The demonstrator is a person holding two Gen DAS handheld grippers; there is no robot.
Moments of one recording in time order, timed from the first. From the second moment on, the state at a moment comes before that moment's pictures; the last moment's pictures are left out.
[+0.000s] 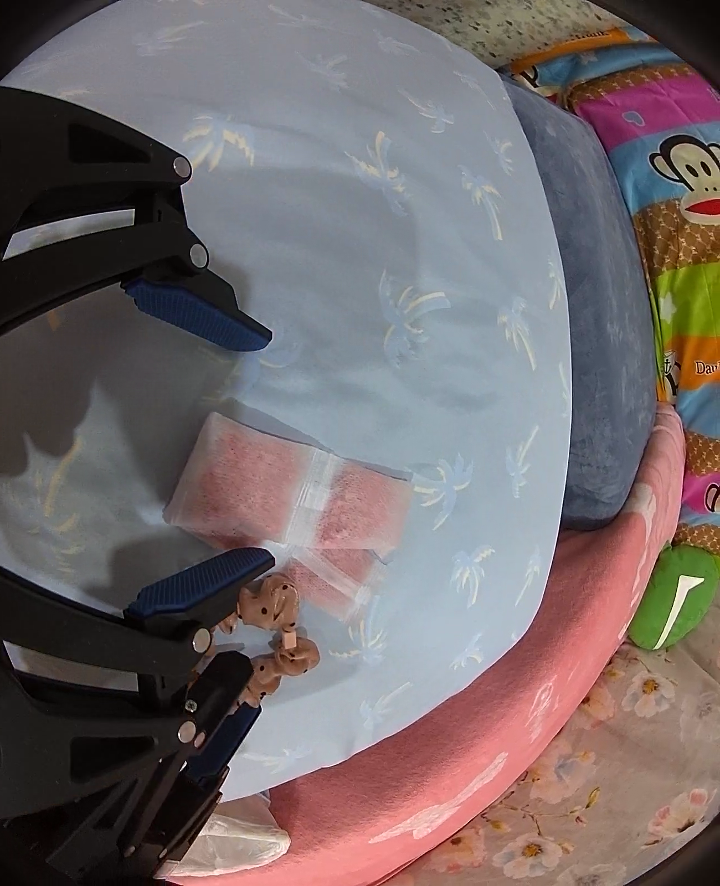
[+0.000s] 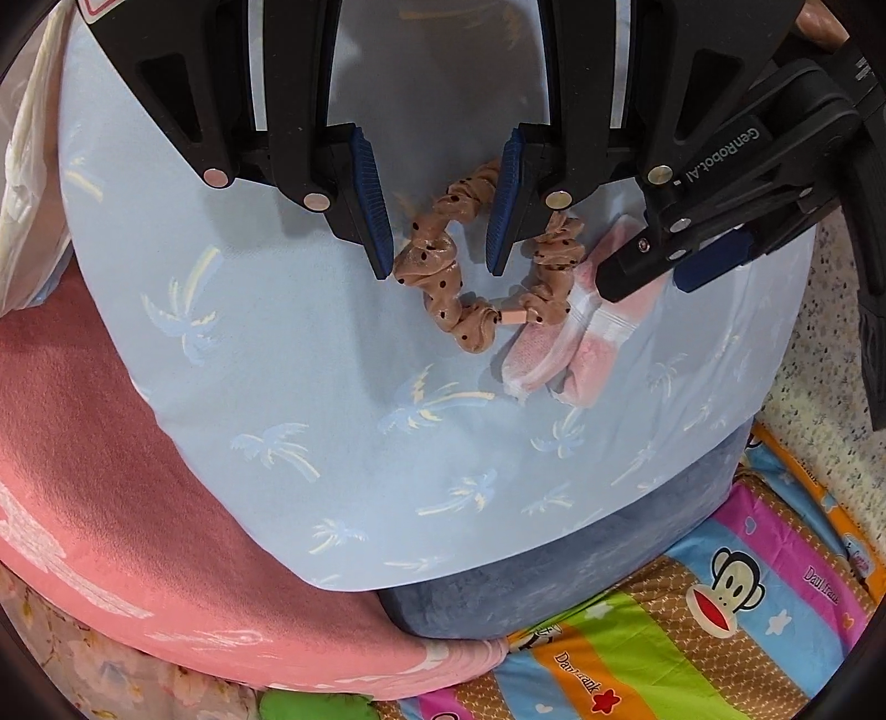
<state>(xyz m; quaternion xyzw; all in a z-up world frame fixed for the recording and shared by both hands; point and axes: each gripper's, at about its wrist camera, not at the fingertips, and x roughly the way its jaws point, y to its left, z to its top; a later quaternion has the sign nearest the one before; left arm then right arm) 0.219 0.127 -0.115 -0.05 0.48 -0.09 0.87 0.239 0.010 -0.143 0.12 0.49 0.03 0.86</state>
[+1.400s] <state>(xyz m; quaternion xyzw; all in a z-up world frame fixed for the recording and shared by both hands) 0.146 0.080 -0.027 -0.04 0.41 -0.16 0.90 0.135 -0.037 -0.032 0.14 0.39 0.02 0.91</state>
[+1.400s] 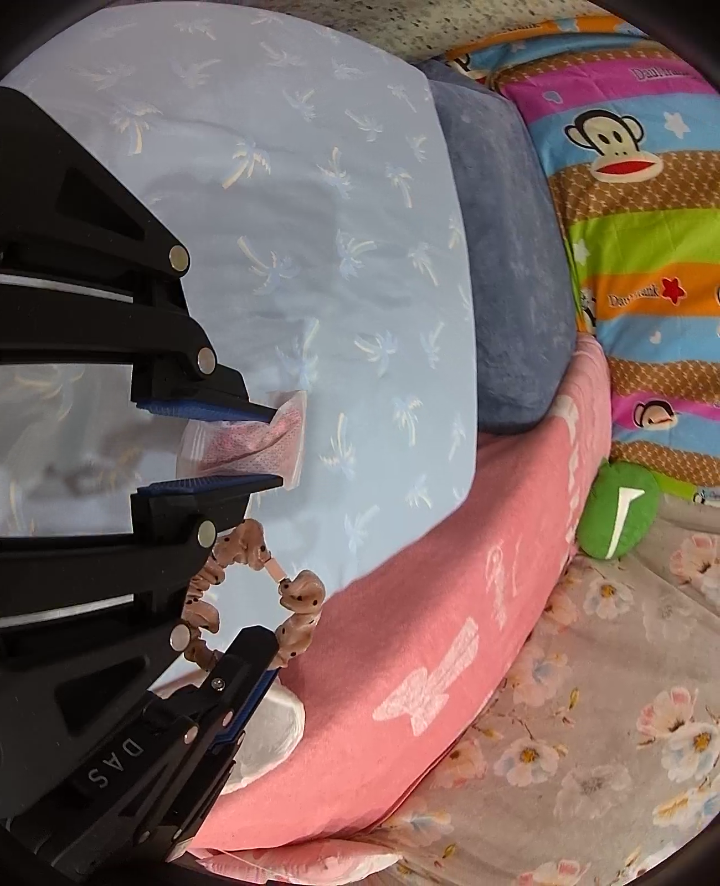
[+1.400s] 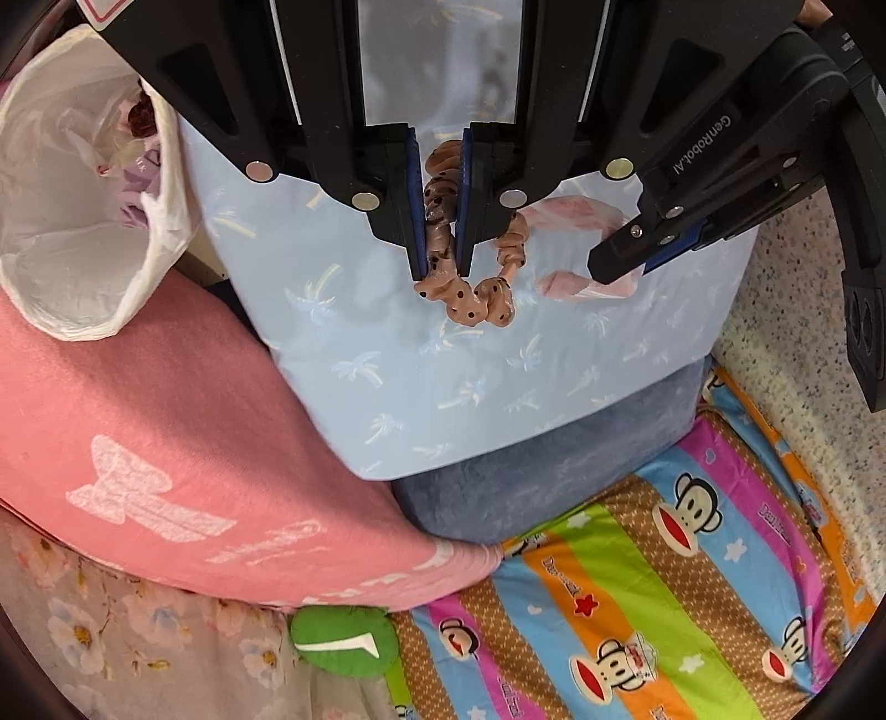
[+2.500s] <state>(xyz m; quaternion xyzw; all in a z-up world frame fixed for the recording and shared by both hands) 0.062 -0.040 0.050 0.03 0.32 -0.28 0.91 0.015 -0.166 0.047 0.19 0.28 -0.06 0.94</state>
